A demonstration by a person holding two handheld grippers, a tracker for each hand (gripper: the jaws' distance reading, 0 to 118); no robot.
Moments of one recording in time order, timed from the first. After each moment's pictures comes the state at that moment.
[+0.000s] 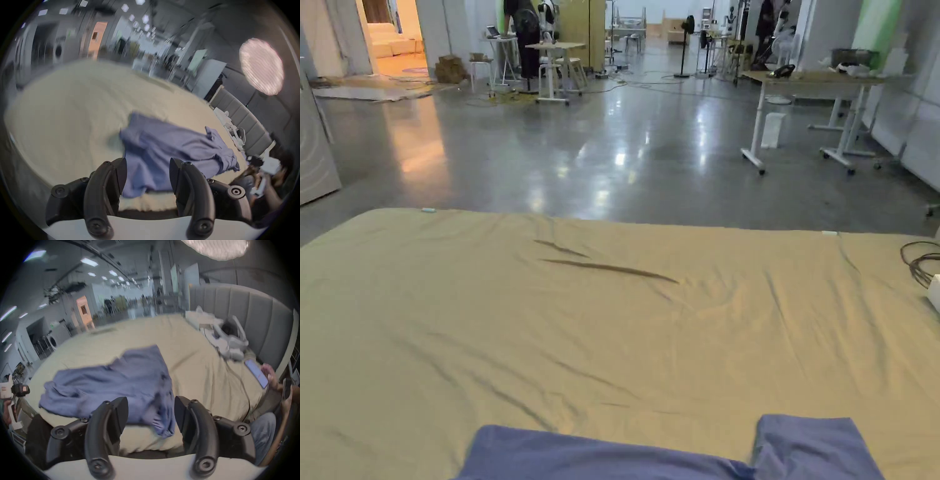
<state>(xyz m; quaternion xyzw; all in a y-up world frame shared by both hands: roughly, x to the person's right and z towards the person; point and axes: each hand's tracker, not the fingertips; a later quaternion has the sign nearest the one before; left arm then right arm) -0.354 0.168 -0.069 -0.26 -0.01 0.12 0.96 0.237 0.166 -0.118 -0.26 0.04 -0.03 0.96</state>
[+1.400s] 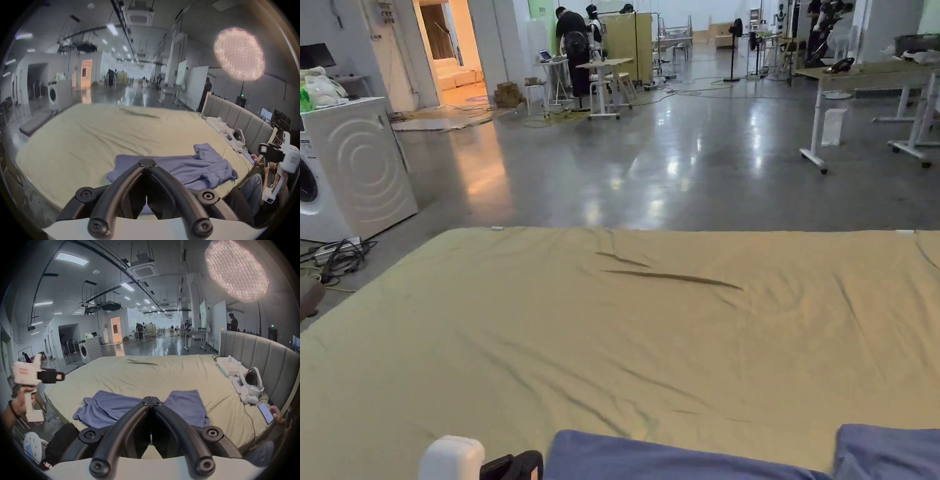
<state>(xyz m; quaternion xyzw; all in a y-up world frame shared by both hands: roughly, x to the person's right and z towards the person) -0.317 0.212 -0.129 -0.26 -0.03 0.11 0.96 0.131 0.245 -0.083 -0.17 0.16 -0.01 0.97</state>
